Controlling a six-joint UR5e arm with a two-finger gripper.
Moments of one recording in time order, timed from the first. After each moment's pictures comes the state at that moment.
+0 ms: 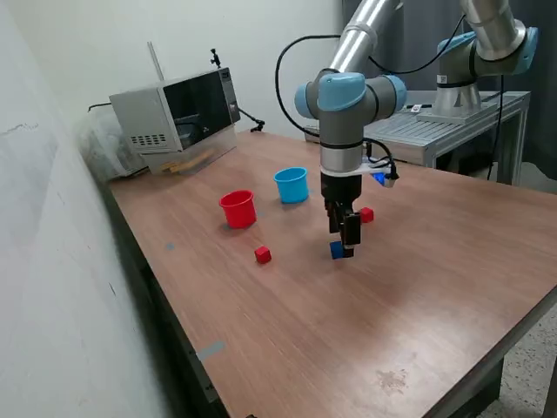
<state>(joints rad) 0.17 -0.67 1.26 -2.25 -1.66 3.75</state>
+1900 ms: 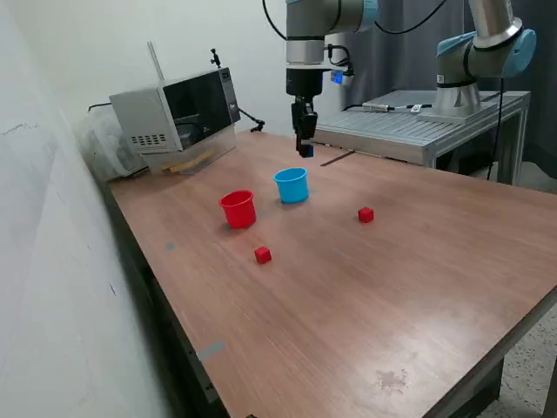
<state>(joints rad) -0.05 -1.08 1.54 -2.21 -1.66 3.52</state>
